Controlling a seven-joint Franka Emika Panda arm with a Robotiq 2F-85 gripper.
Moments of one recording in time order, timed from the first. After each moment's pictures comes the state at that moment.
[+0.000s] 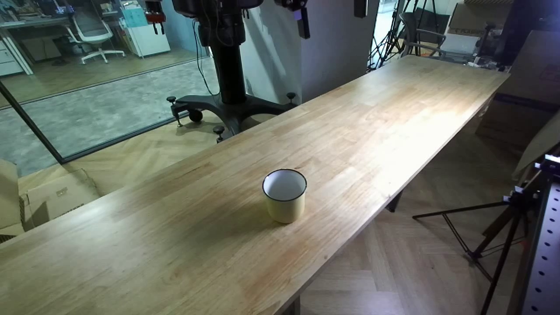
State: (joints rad) arm -0.02 -0.05 0.13 -2.21 -0.21 2.12 0.60
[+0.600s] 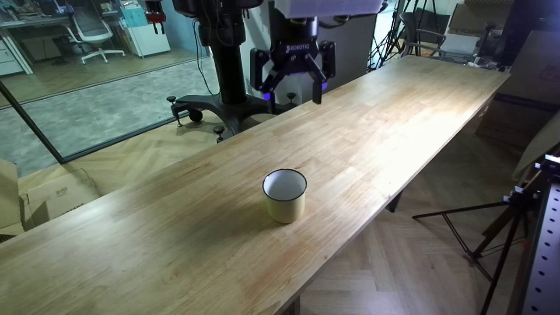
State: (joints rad) arm 0.00 0.27 0.08 -2.14 0.08 2.36 0.34
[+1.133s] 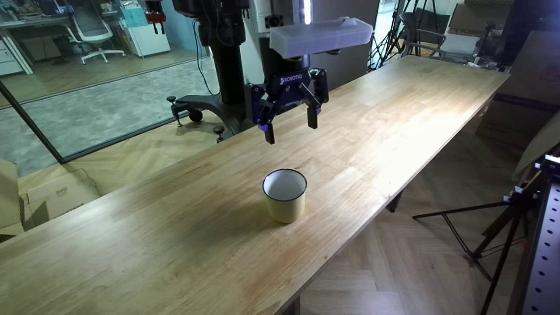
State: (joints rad) arm 0.06 0.35 0.06 -2.13 0.08 2.36 0.28
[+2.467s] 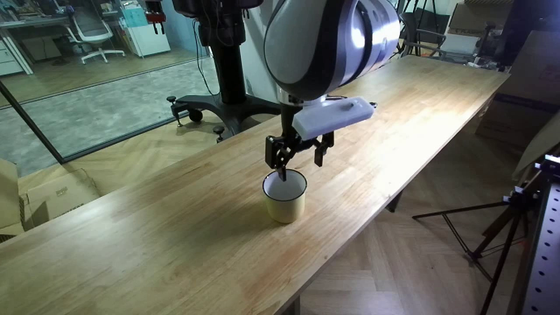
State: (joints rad) arm 0.08 0.55 0.02 -2.20 0.10 2.74 0.25
